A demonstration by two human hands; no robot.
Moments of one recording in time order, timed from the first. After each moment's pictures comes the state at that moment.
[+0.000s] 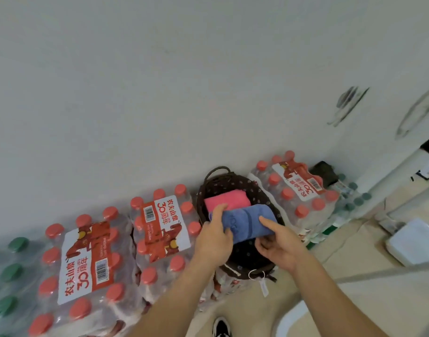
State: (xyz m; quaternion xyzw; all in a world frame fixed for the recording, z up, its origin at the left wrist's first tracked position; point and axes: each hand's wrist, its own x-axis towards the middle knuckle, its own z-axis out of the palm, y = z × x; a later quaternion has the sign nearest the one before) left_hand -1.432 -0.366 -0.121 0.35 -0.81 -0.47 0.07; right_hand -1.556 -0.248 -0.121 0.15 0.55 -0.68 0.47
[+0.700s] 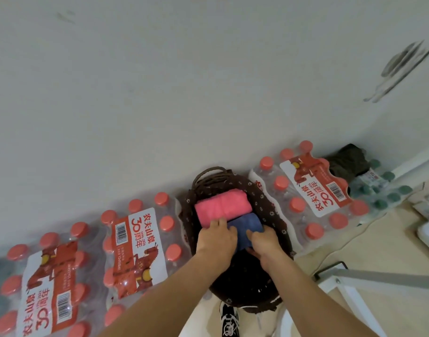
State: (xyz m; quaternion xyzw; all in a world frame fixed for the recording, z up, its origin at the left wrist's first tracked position) left_hand -1.525 -0.386 -0.165 0.23 -0.94 -0.03 -0.25; right_hand -1.617 -0.307 -0.218 0.11 0.77 -0.47 0.42
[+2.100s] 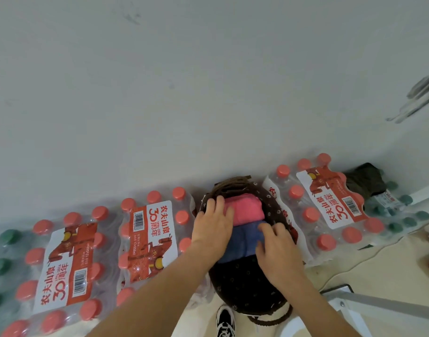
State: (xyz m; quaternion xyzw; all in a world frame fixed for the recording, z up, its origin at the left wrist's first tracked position) left_hand -1.509 -0.413 -0.155 0.29 -0.95 0.01 -0.10; right_hand -1.604 -0.274 -0.186 -0.41 0.89 -0.14 0.12
